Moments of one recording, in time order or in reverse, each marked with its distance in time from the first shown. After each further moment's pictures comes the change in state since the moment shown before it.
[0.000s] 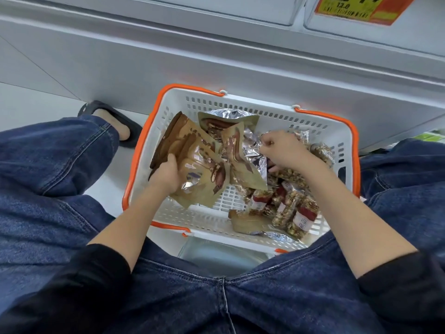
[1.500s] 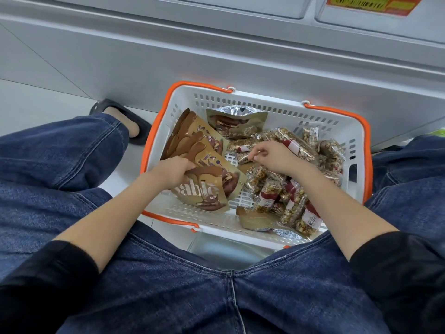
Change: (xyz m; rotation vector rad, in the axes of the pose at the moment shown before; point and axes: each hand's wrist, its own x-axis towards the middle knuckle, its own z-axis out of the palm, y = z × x) left_hand -0.008 0.000 -0.034 0.313 -0.266 0.437; right_hand 0.031 0.021 0.043 0.033 -0.088 -0.085
